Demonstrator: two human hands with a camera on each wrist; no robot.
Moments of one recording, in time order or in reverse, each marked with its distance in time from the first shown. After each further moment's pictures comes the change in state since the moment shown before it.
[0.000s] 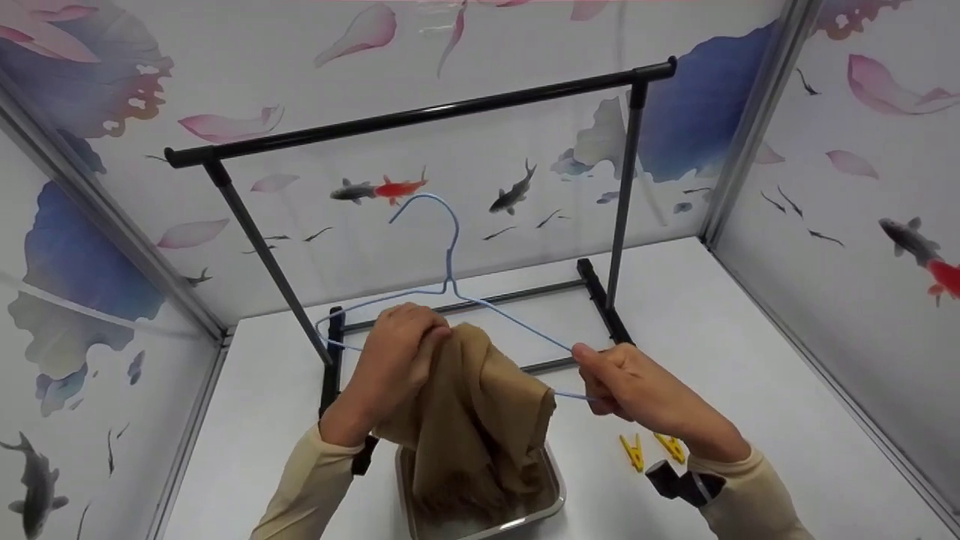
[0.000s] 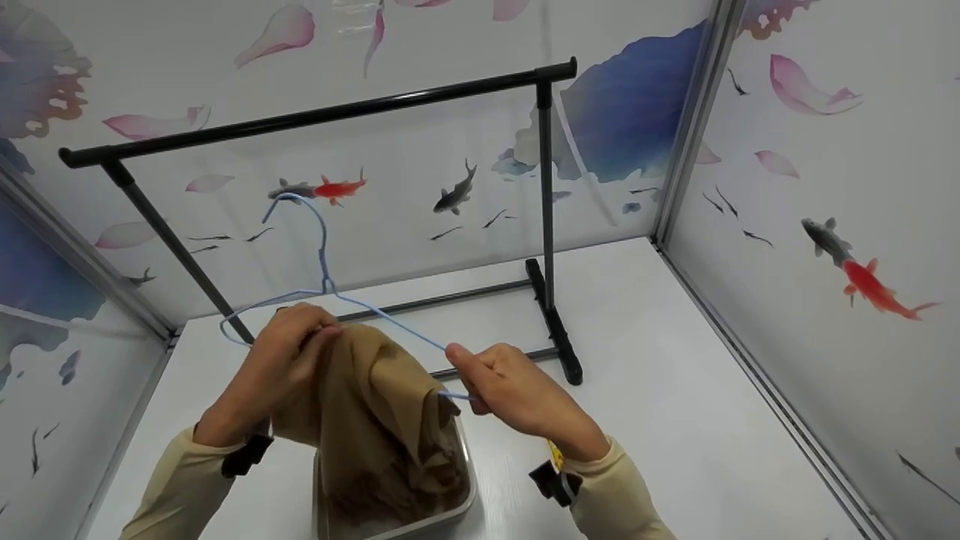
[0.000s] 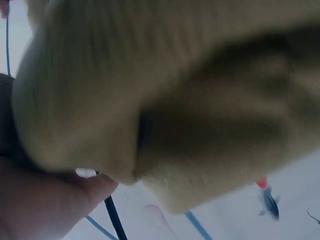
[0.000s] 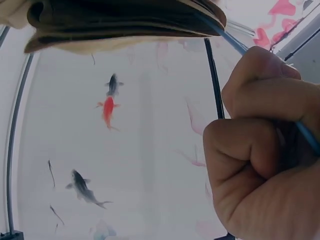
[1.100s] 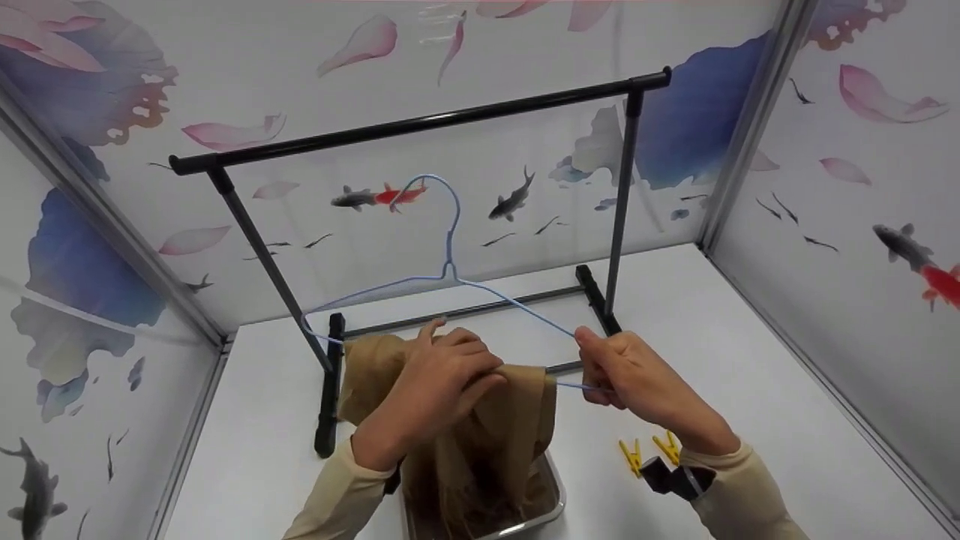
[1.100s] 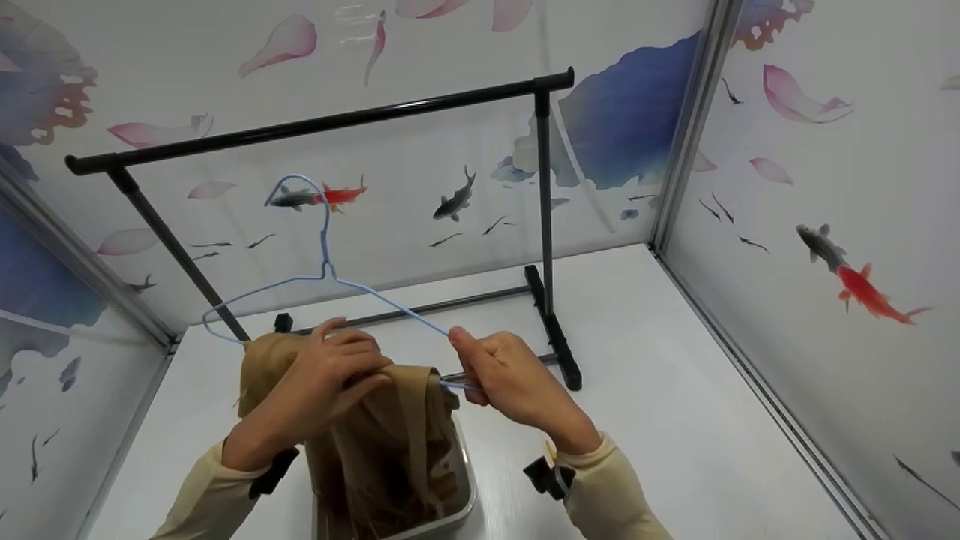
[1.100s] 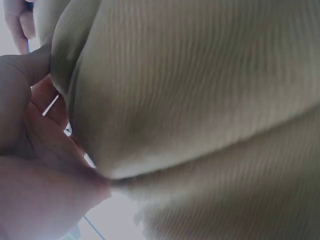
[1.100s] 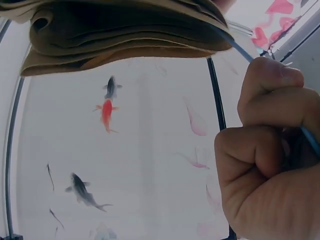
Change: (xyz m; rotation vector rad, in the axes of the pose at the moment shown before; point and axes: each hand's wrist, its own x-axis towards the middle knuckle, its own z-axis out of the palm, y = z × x) left_hand 0.007 0.042 0.010 0.077 -0.276 0.101; right_hand 0.008 -0.006 -0.003 -0.076 0.122 -0.048
